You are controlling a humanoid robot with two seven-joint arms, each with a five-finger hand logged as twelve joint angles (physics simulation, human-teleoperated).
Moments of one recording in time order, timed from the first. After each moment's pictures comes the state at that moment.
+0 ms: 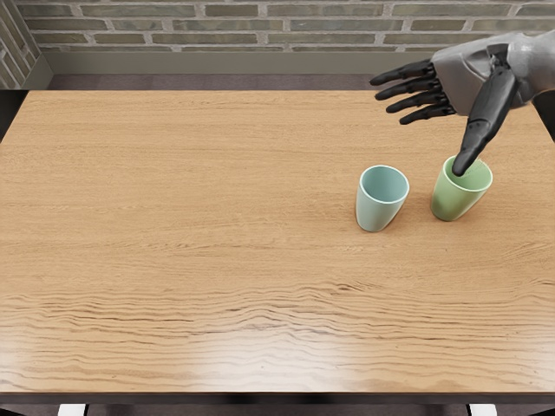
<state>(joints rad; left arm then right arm) -0.02 0.00 -0.04 -0.27 -0.11 0.06 0.09 1.58 -0.98 0.12 1.40 0.10 0.61 -0.61</state>
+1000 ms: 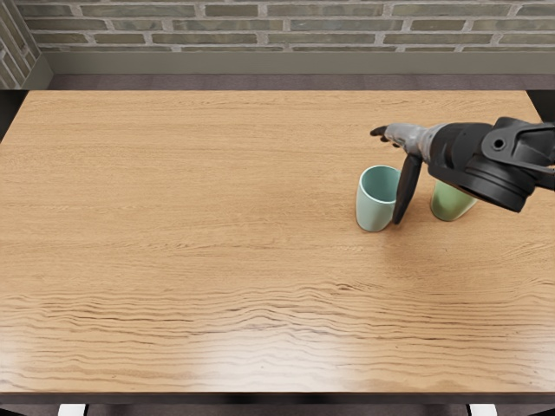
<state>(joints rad) -0.02 0.00 -0.04 -0.27 -0.11 0.06 0.09 1.61 -0.60 -0.34 1.57 -0.46 -0.28 -0.61</state>
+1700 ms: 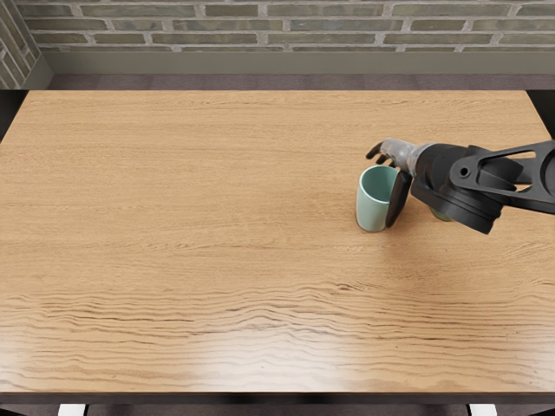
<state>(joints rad) -0.02 0.00 -0.04 -0.27 -0.11 0.06 0.09 1.60 -0.50 -0.43 1.54 -0.45 -0.40 -0.61</state>
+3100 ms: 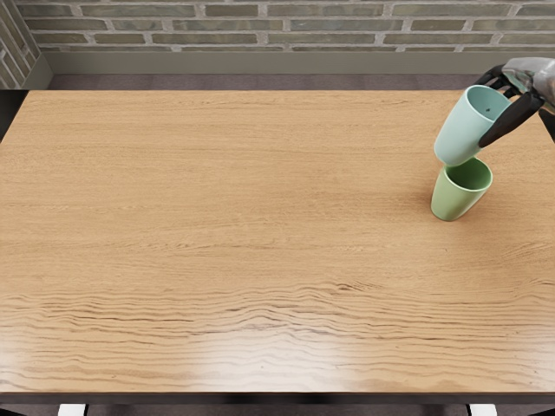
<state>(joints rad) -0.02 0.00 -0.04 -0.27 -0.11 0.06 0.09 1.65 -0.98 -0.20 1.55 -0.44 -0.10 -0.61</state>
